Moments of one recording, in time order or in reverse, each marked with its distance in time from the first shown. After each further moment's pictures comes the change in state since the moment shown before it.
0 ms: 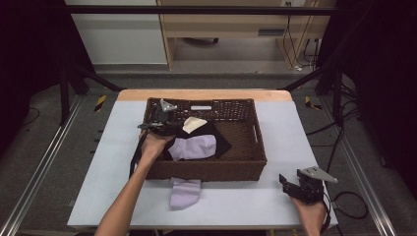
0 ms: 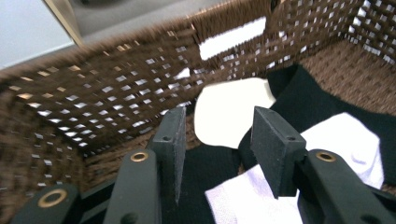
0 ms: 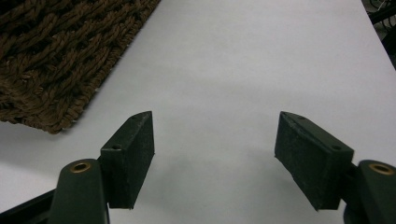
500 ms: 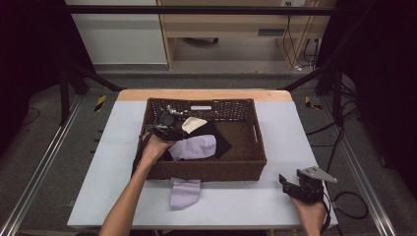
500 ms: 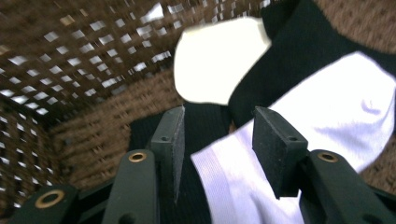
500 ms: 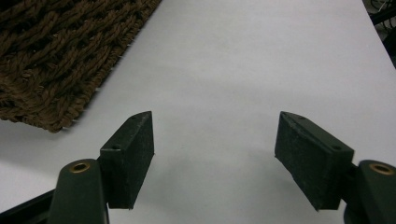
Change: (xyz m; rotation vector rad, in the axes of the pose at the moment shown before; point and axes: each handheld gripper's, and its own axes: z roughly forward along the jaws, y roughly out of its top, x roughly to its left) left arm -0.003 -0.010 0.020 0.201 -0.049 0.032; right arm 0.001 0.000 0.000 -0.001 0.002 -0.004
